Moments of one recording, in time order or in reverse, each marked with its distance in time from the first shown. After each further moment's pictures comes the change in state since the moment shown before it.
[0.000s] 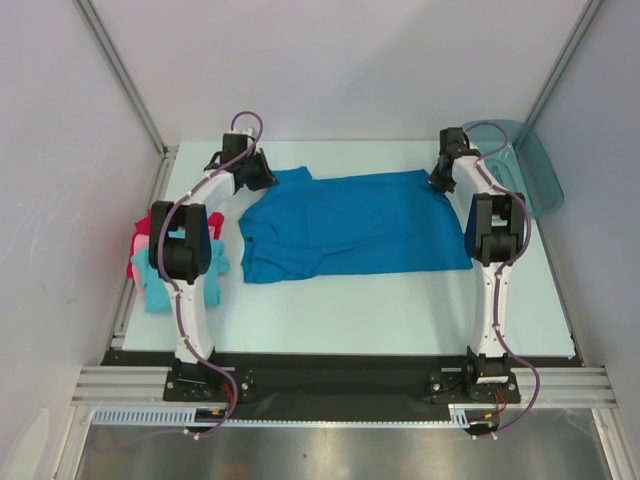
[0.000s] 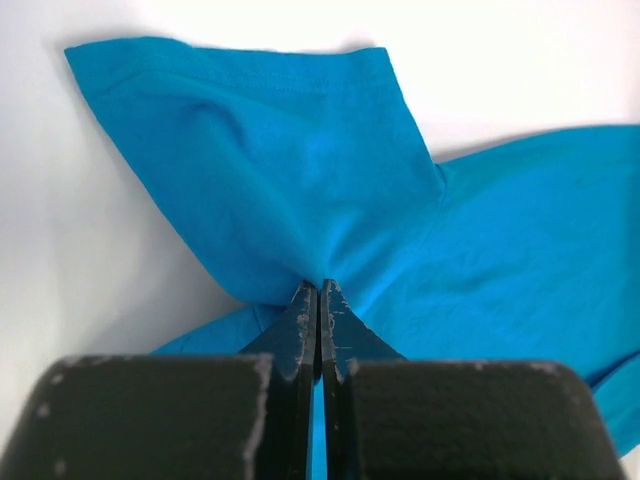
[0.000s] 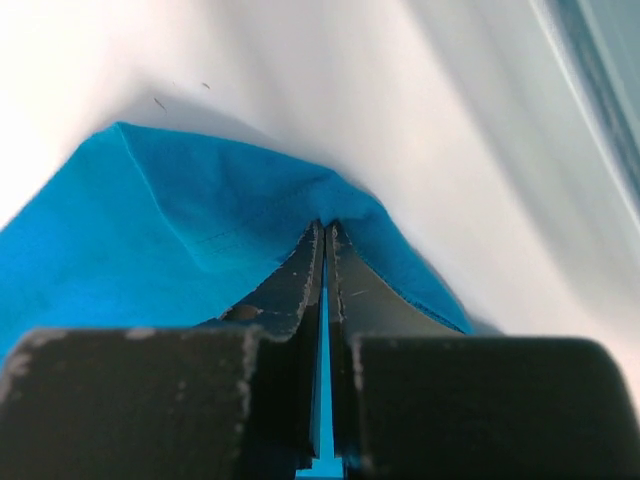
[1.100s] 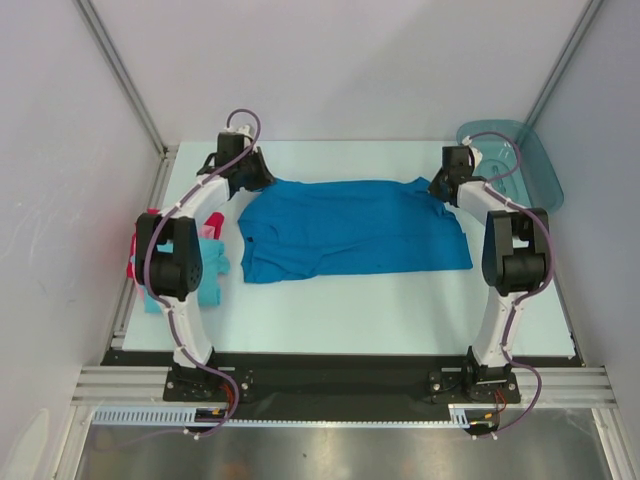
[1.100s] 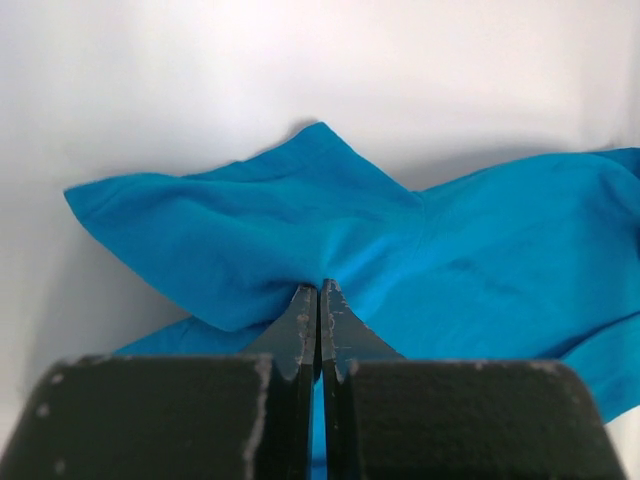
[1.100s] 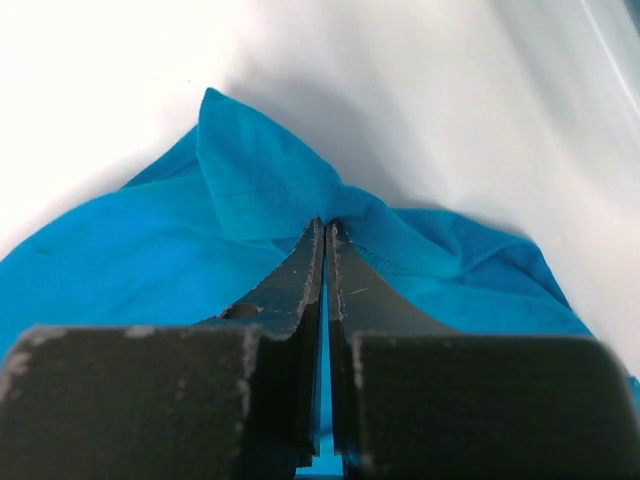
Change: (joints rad) left arm -0.021 -0.186 -0.139 0.005 -0.037 0.017; right arm 0.042 -0.433 -0.632 0.454 -0.002 0.008
